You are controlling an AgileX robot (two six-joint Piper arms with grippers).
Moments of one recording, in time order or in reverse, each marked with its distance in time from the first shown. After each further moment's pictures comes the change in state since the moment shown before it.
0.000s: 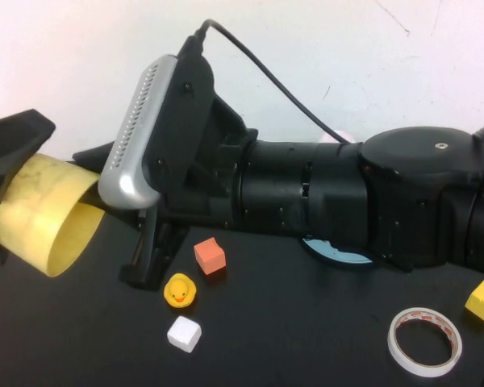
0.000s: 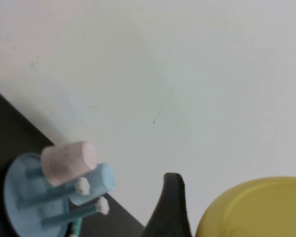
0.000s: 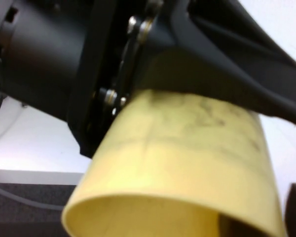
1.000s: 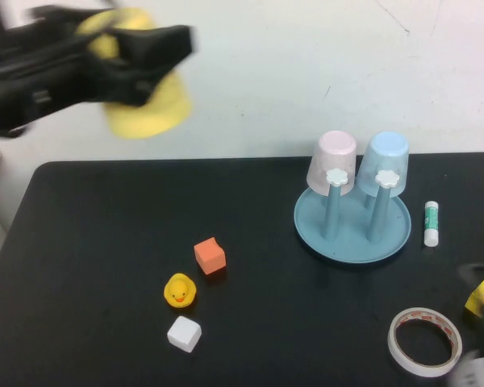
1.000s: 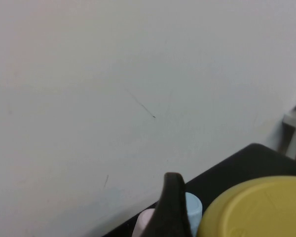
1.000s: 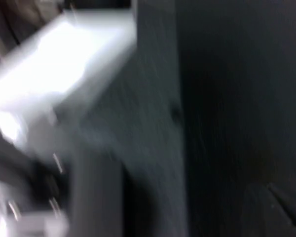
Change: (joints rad) right arm 0.005 -0.694 0.560 -1.191 0.495 1.251; left arm -0.106 0.556 -0.524 0.006 0.237 1.108
